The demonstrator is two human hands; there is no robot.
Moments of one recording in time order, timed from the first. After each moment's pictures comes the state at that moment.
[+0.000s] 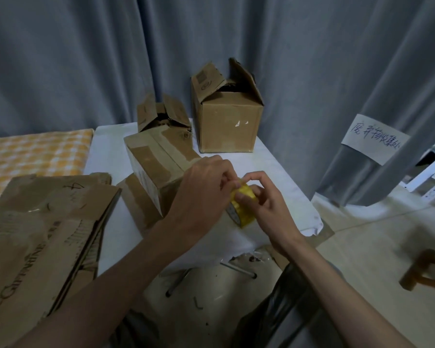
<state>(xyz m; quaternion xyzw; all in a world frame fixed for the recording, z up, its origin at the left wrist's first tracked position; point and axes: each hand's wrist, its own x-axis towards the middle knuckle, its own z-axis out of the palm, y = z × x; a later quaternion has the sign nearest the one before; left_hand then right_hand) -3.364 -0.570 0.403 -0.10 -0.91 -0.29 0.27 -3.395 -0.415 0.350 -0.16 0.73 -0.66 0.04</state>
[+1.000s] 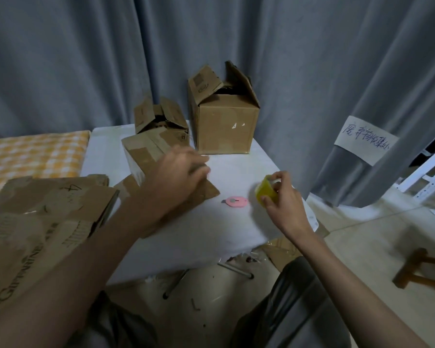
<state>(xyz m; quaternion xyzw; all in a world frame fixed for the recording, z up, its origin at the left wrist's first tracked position) -3.391 -0.629 0.403 -0.11 -0.96 -0.20 0.17 -3.431 -0.377 0.328 -0.09 0.92 -0.38 -0.10</state>
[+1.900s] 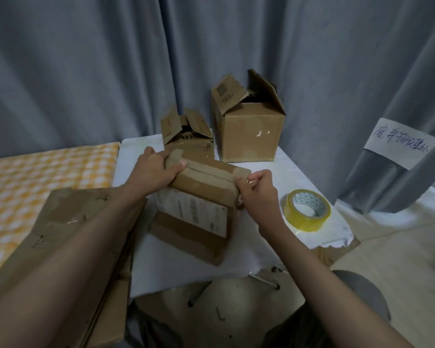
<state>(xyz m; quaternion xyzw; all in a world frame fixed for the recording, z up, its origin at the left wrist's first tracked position) -3.429 -0.745 0.389 0.11 -0.97 -0.21 0.08 -3.421 -0.501 0.368 0.01 0.80 -0.60 -0.04</state>
